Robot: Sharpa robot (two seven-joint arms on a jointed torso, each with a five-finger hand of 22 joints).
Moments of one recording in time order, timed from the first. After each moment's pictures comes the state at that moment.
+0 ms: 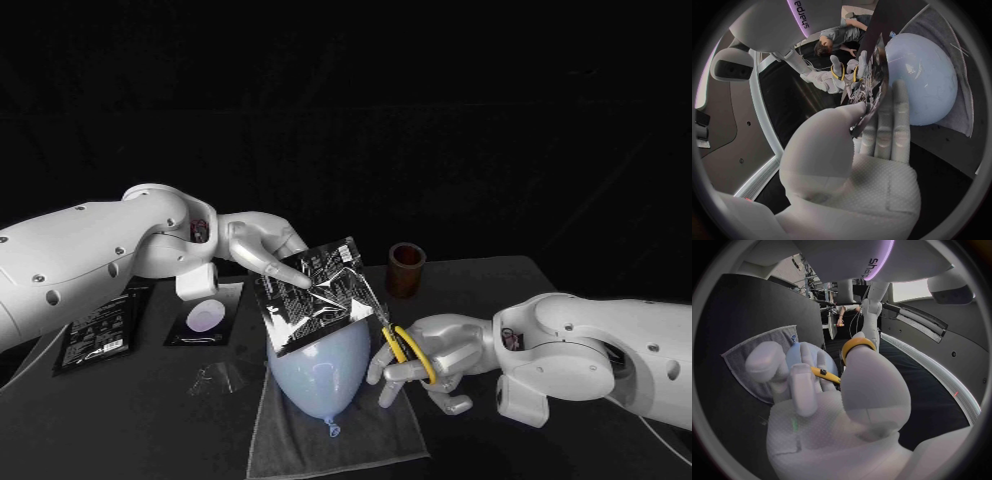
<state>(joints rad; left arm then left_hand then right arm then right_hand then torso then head) 1.46 -0.64 -0.01 1.22 -0.73 0.65 0.06 1.42 -0.03 0.61 0.06 0.04 0.92 0.14 0.41 0.30 1.36 0.07 0.09 0.15 1.29 0.02 0.33 0.55 0.17 1.24 0.10 0.45 0.18 1.30 -1.13 -0.19 1.88 -0.38 0.22 -0.13 1.20 -0.14 -0.18 0.30 0.05 0.57 0.03 0.41 0.65 1.01 0.14 0.07 0.13 1.47 0.05 1.46 1.31 0.11 1.42 0.14 0.94 1.23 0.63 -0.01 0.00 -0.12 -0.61</state>
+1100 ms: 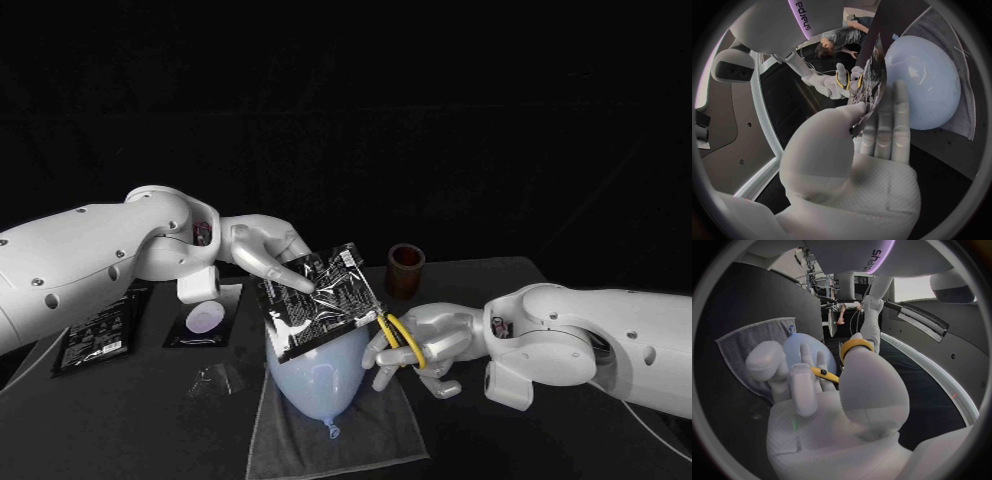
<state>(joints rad) 1.46 -0.64 -0.01 1.24 -0.73 0.66 0.05 1.42 -0.03 0.61 0.06 0.04 0.92 0.15 0.41 0.30 1.36 0.07 0.09 0.15 1.28 0.02 0.33 0.56 0.16 1.24 0.10 0.45 0.19 1.32 -1.07 -0.19 1.81 -0.39 0.21 -0.11 1.21 -0.11 -0.17 0.29 0.05 0.56 0.03 0.43 0.63 1.01 0.14 0.07 0.11 1.47 0.05 1.46 1.31 0.11 1.42 0.14 0.93 1.22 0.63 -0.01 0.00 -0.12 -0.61</state>
